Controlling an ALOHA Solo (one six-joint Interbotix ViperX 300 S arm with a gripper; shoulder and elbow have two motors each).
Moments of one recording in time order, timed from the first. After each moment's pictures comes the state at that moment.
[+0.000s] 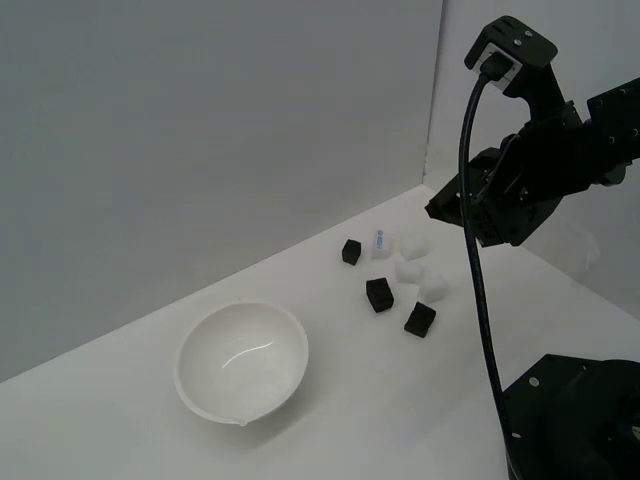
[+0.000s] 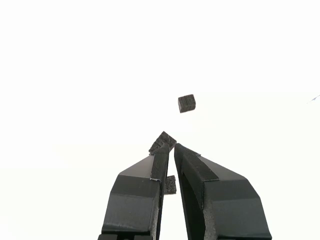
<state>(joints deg) 1.1 144.8 144.5 146.0 146.0 -17.5 44.1 21.0</state>
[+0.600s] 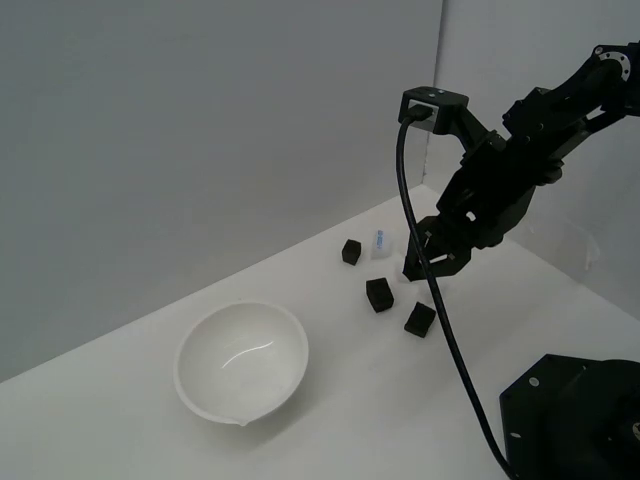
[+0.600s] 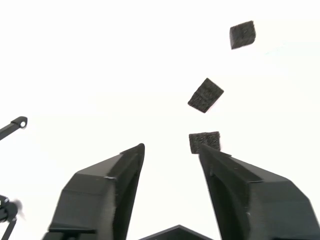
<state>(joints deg) 0.9 128.1 128.0 140.7 140.9 -22.2 57.8 21.0</state>
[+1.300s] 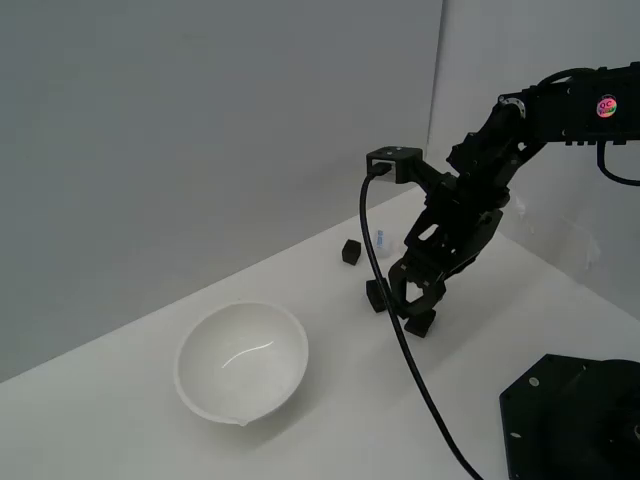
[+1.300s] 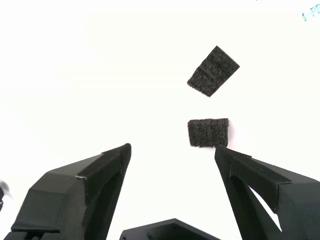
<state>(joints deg) -1.1 114.3 113.8 141.0 140.9 -20.0 56.4 22.9</state>
